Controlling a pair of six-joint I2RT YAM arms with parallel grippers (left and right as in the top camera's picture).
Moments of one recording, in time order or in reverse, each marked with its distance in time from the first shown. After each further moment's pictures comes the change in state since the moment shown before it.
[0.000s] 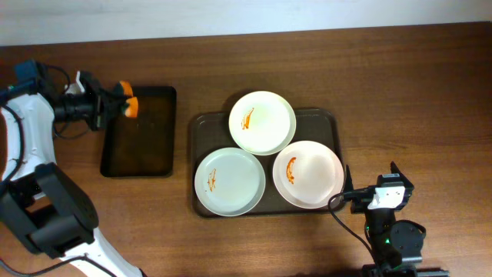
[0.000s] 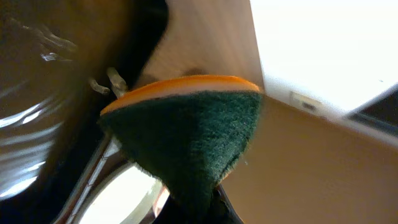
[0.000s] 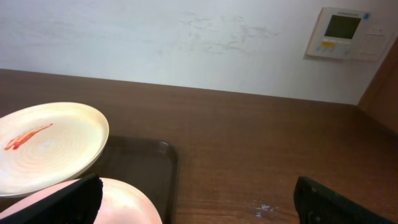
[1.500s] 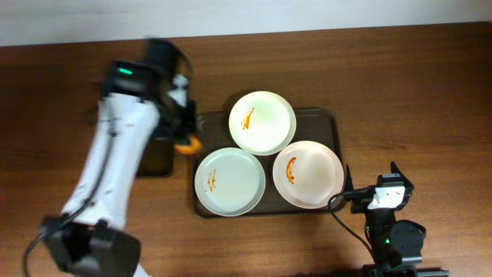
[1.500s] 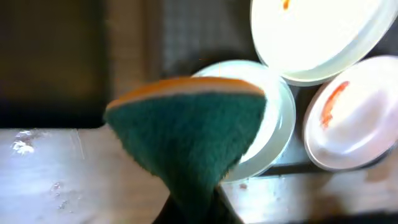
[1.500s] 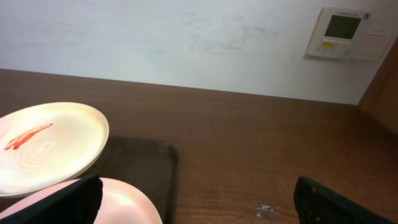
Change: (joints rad) left arm -0.645 -0.256 0.043 -0.327 -0.866 0.108; right arm 0.000 0.000 0.000 0.000 0.000 0.000
